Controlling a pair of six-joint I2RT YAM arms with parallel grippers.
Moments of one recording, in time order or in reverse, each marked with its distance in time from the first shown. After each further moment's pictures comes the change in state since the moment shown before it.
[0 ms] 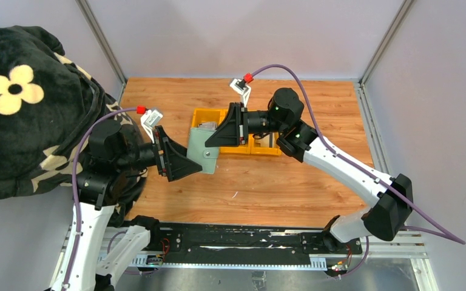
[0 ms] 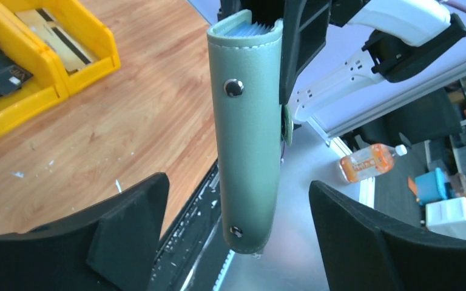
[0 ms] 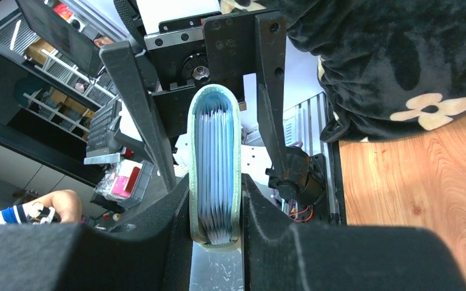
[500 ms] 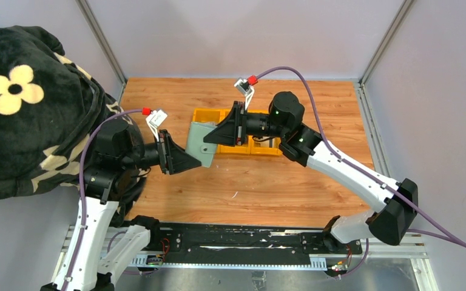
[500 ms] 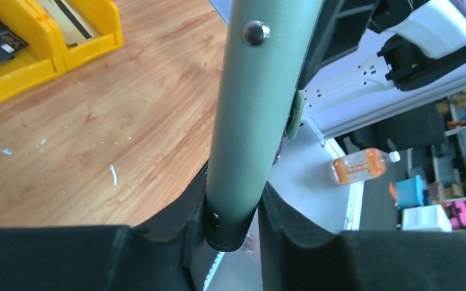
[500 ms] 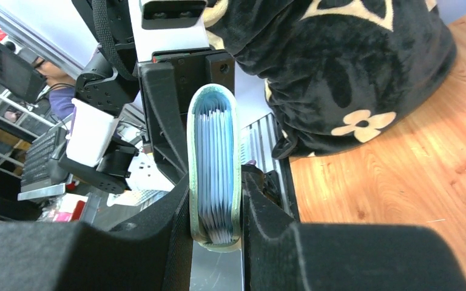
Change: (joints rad) left arm 0.000 0.011 -0.055 -0.008 -0.027 -0.027; right arm 0.029 -0.034 -0.014 -0.079 0.201 -0.129
